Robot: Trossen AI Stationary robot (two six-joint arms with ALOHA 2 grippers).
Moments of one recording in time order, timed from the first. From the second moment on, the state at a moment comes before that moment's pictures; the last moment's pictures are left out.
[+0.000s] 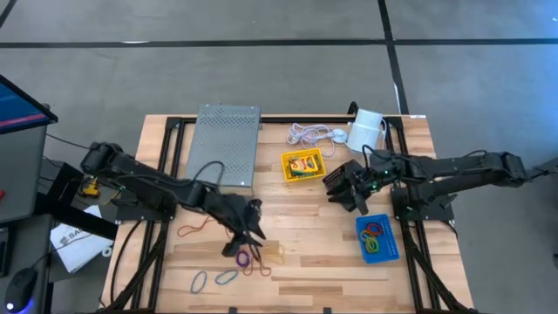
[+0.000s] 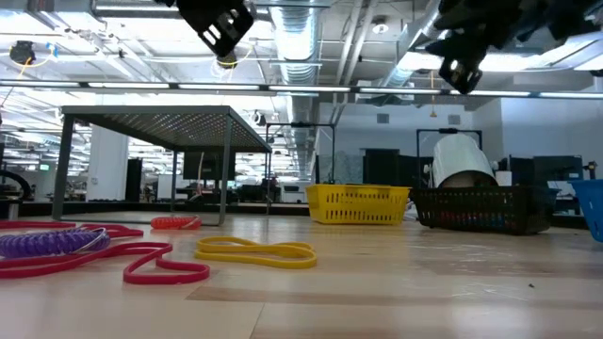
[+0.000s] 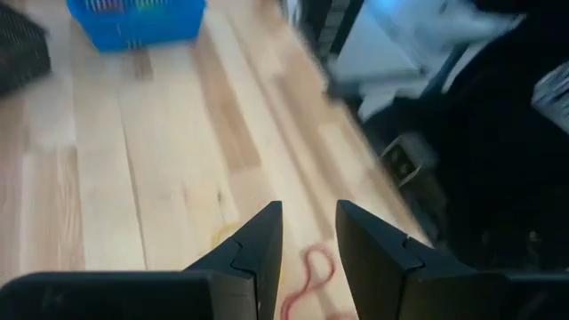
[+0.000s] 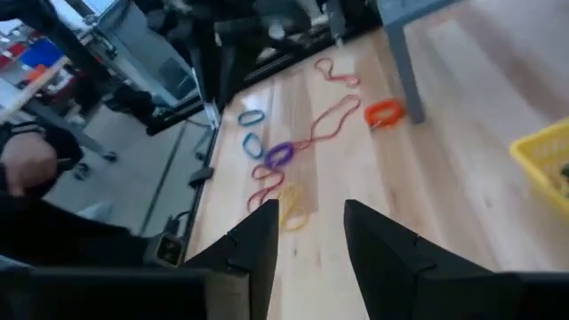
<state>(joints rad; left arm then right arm) -0.30 1.42 0.95 -0.13 0.17 -0.11 -0.01 0.88 0.60 -0.11 -0.26 0.44</state>
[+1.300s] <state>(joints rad) -0.39 1.91 1.15 -0.33 -0.07 0.03 0.19 1.11 0.60 0.08 0.11 0.28</state>
